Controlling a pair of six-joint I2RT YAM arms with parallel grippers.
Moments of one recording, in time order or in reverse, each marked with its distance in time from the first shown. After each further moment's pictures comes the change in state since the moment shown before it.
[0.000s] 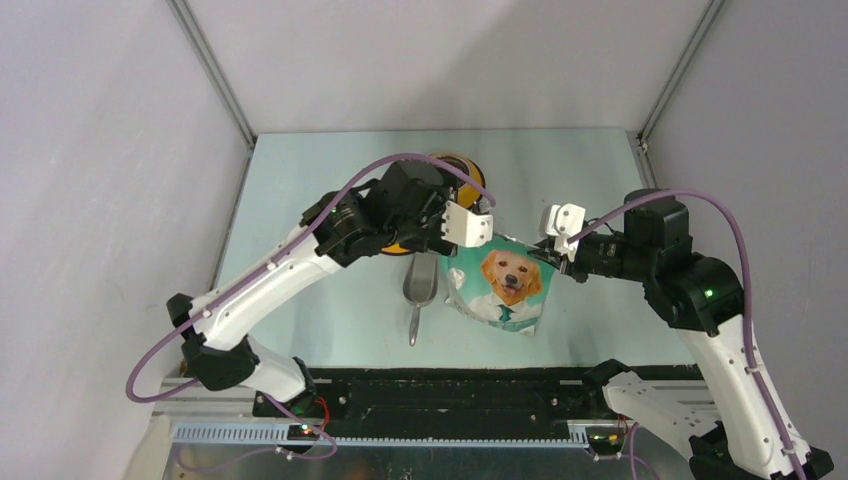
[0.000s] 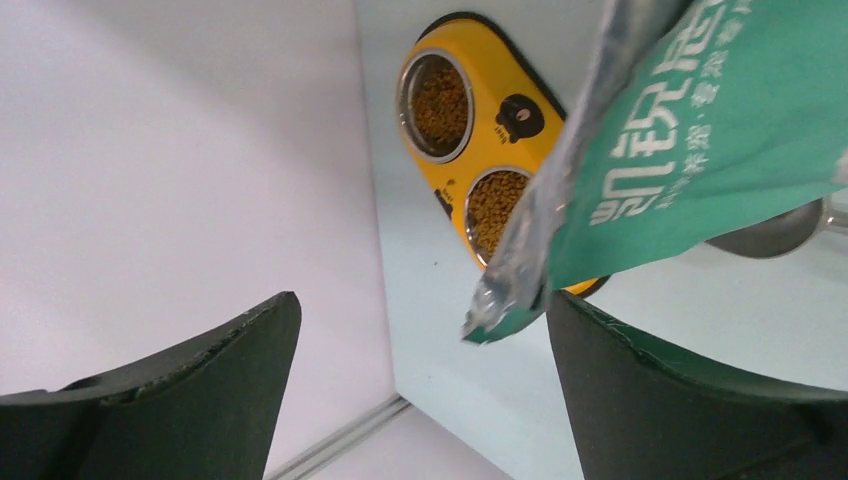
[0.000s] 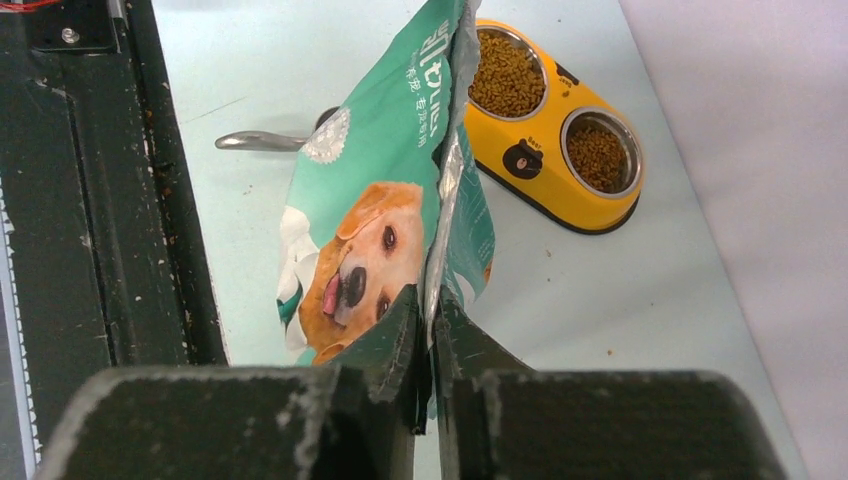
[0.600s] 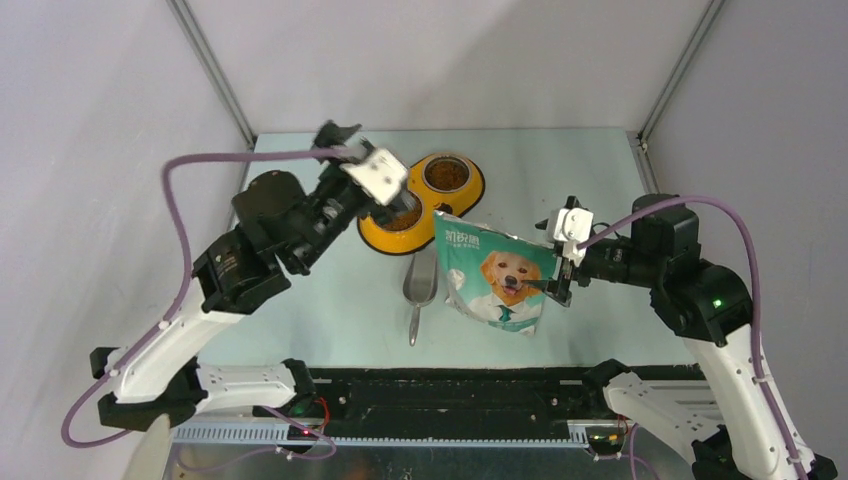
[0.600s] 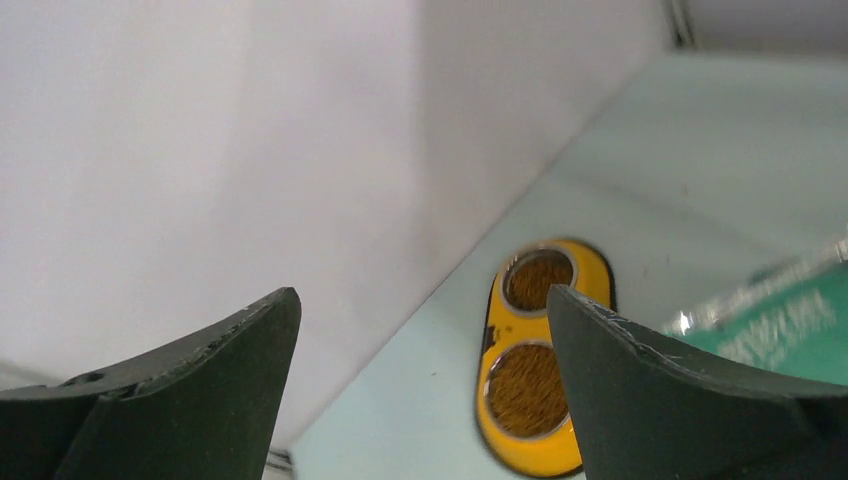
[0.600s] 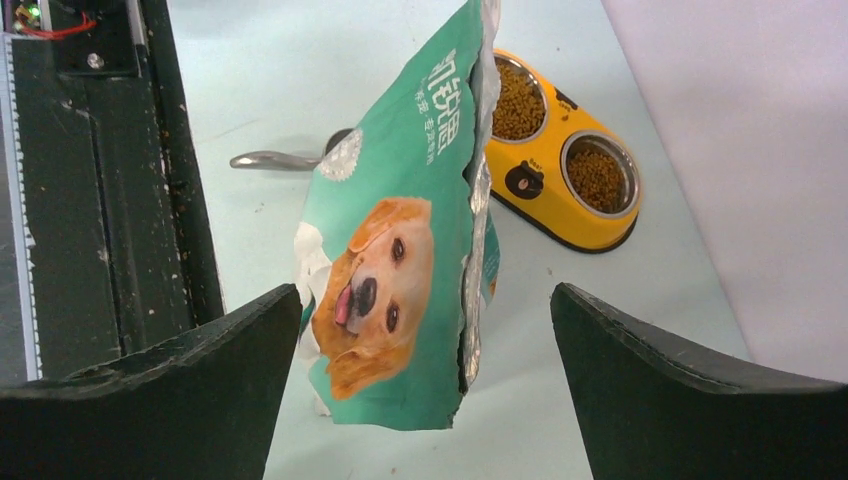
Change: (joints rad) left arm -0.033 -0.363 -0.116 0.414 -0.140 -0.297; right arm 0.011 -0.038 0.000 0.008 -0.015 0.021
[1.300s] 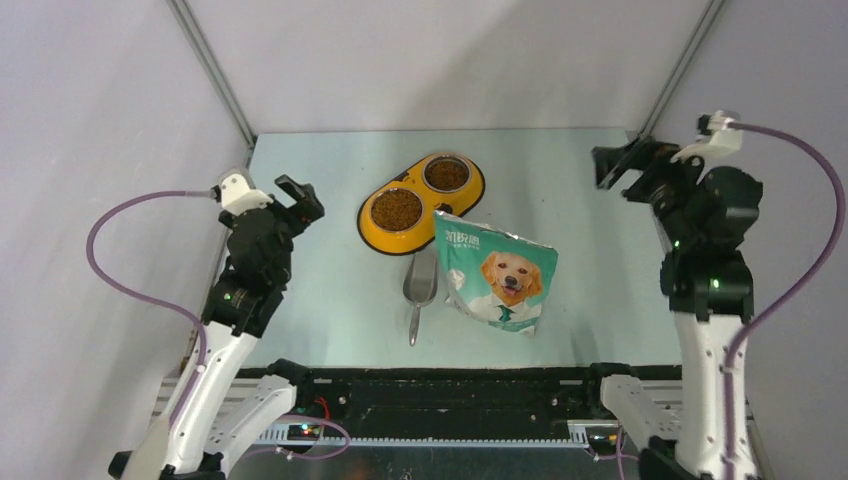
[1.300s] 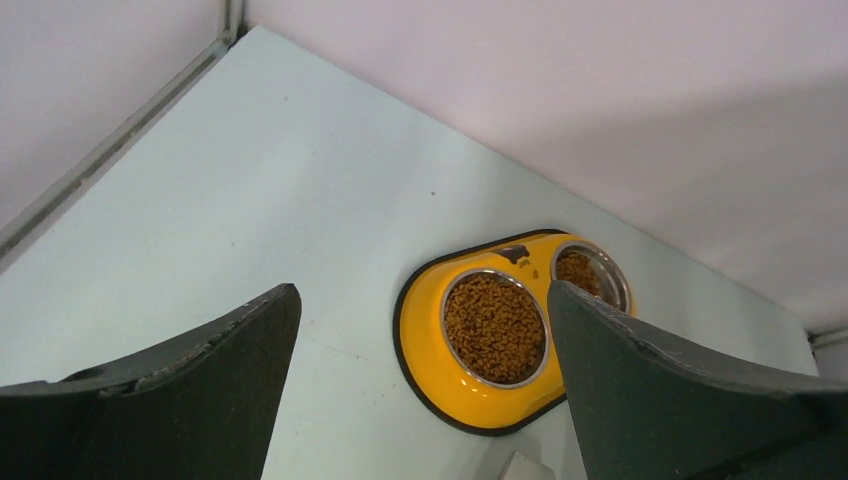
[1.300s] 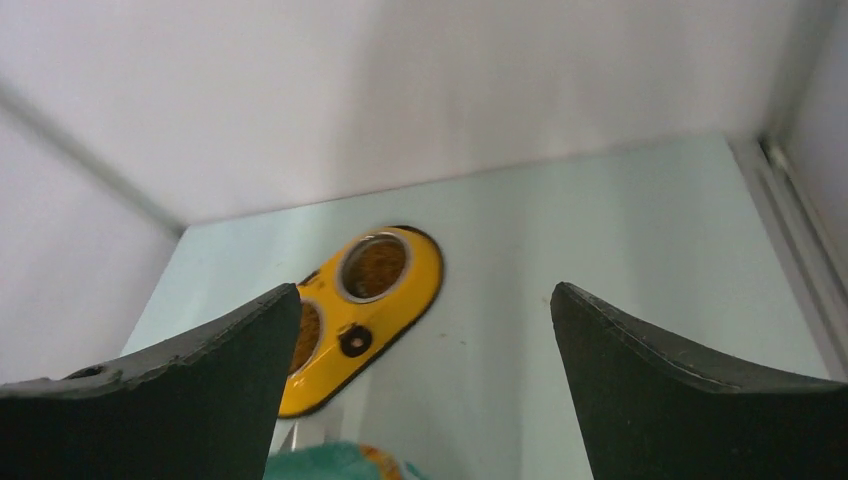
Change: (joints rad) left arm 0.683 -0.358 -0.728 0.250 -0.158 -1.145; right arm -0.397 0.016 -0.008 0.499 0.443 0.928
